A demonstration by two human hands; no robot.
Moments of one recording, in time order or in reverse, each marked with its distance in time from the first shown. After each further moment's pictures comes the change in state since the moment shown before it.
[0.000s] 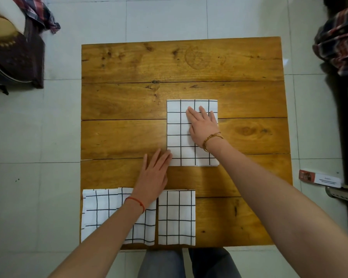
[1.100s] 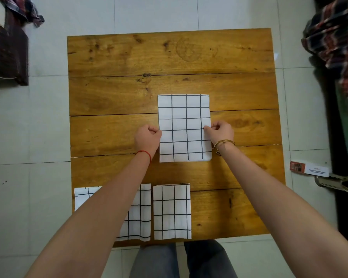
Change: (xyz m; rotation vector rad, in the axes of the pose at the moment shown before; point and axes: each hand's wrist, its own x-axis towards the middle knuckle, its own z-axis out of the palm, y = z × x) left_hand 0.096 0.002 -0.044 -0.882 0.257 -0.734; right_hand -0.044 0.034 0.014 0.974 0.287 0.679
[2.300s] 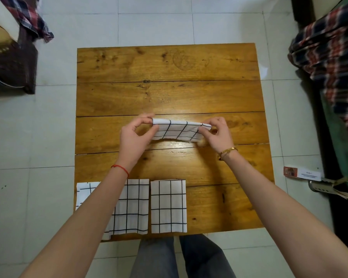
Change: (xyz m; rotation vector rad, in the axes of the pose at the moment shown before) left_hand -0.060 0.012 -0.073 -0.359 -0.055 0.465; right_hand -0.046 -0.003 -0.036 0.084 -0.104 -0.391
